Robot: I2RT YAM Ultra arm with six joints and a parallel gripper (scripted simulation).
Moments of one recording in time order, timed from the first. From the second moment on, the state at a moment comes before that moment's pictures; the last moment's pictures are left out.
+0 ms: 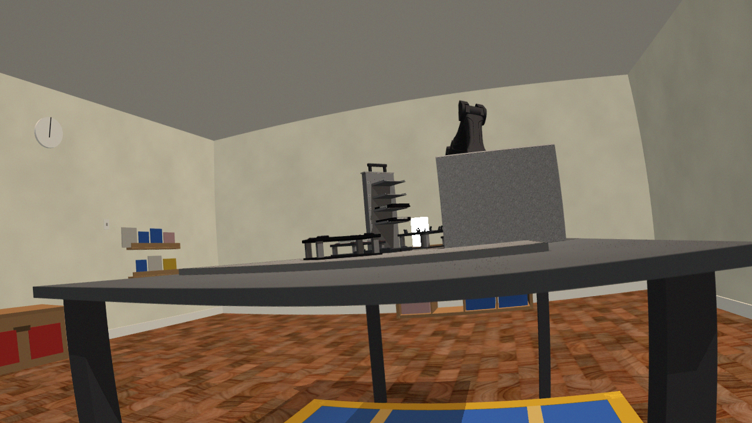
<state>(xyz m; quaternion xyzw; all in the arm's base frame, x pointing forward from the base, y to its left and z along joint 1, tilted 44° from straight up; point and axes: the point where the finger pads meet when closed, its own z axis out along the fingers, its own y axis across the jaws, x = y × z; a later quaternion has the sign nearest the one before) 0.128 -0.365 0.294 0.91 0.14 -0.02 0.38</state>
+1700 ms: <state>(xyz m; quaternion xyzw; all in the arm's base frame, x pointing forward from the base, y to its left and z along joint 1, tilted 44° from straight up) 0.123 -0.284 0.383 0.91 0.14 -0.02 0.38</state>
